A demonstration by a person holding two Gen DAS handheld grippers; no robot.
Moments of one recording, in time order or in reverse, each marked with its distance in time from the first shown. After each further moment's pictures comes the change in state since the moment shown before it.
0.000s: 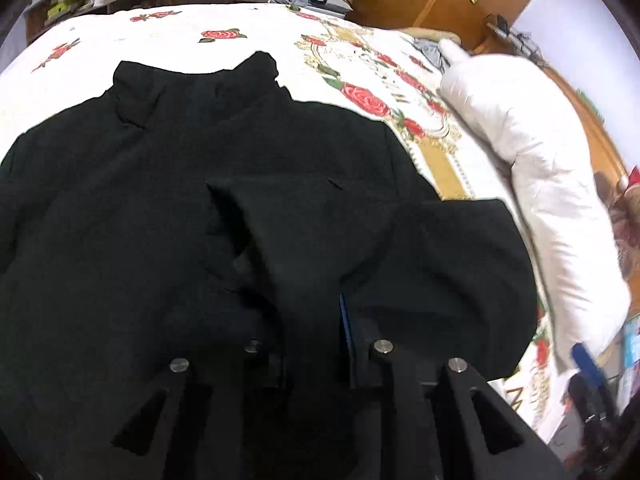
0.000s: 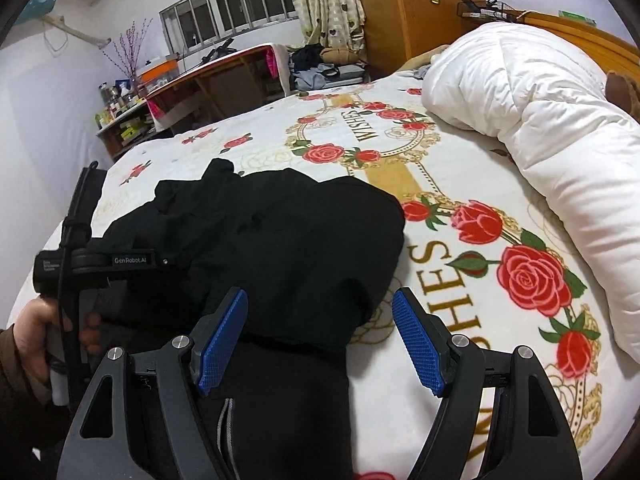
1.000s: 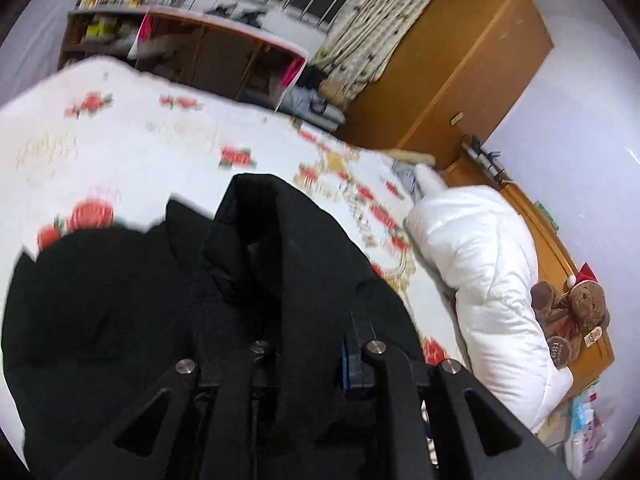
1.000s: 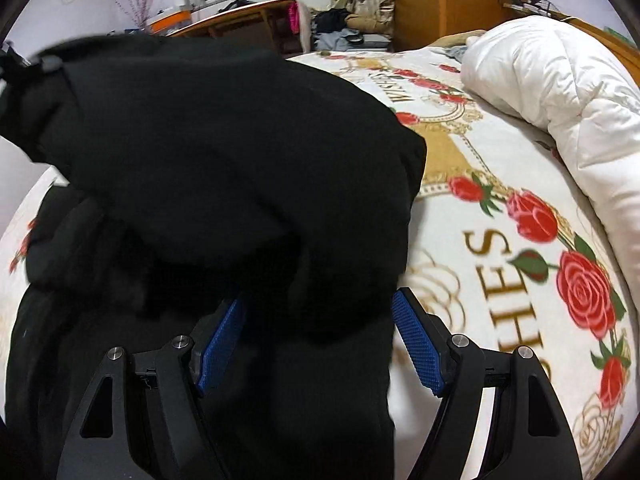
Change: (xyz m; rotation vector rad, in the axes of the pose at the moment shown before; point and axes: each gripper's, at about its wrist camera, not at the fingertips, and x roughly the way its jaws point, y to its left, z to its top) left arm -0.154 0.040 0.064 -0.119 -0.367 -0.137; right arm 0.099 0.034 -0.006 -0.107 0.103 -0.031
